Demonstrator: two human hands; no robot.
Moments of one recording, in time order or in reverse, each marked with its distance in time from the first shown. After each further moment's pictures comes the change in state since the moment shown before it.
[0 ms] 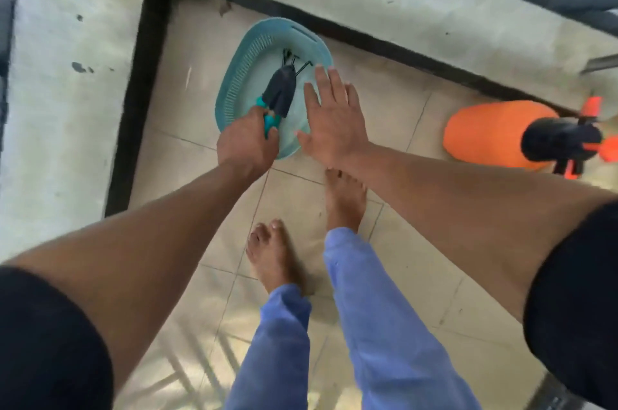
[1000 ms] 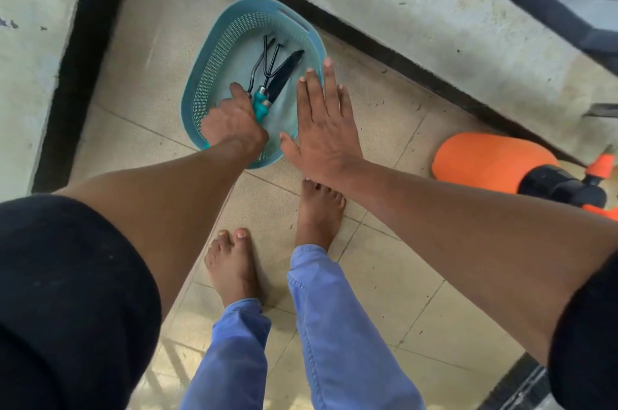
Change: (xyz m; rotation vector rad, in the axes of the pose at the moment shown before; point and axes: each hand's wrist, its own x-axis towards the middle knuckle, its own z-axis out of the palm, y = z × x) left_hand 0.075 0.021 0.051 0.118 -0.105 -0.333; right_hand 0.024 0.027 0.032 -0.170 0.063 -0.099
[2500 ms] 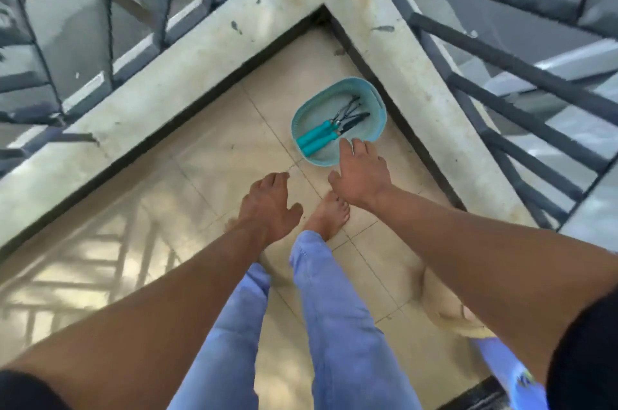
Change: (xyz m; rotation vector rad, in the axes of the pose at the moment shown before) left_hand -0.261 -0.108 -0.061 -0.518 -0.110 0.026; right_hand -0.082 -0.052 -0.187 0.016 -0.359 -0.193
